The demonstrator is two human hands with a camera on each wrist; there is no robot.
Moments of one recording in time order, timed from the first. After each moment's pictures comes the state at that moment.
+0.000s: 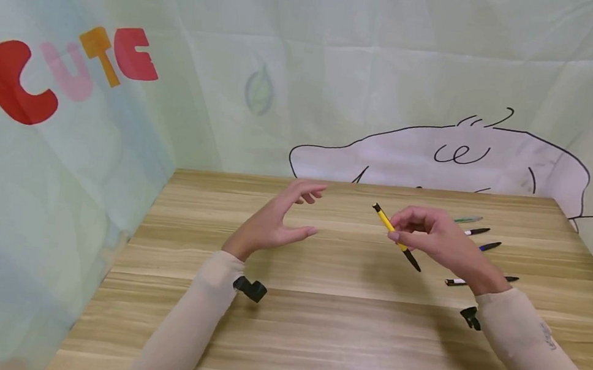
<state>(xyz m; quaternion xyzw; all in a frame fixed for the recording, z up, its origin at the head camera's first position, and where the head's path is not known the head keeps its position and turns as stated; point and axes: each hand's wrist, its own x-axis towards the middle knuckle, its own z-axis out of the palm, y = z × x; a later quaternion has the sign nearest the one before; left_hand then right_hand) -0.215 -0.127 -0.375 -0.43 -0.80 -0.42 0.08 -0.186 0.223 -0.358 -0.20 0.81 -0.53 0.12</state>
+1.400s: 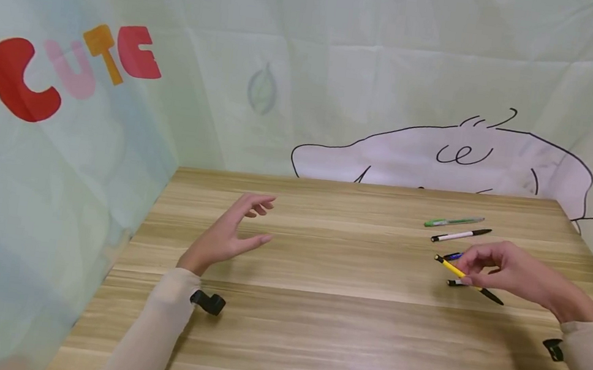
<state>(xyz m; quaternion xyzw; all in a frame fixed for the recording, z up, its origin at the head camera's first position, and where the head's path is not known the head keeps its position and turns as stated) -0.189 -0.210 -0.401 -0.34 -0.84 -0.42 0.07 -0.165 0.337 -0.377 -0.27 0.85 -0.41 0.18</state>
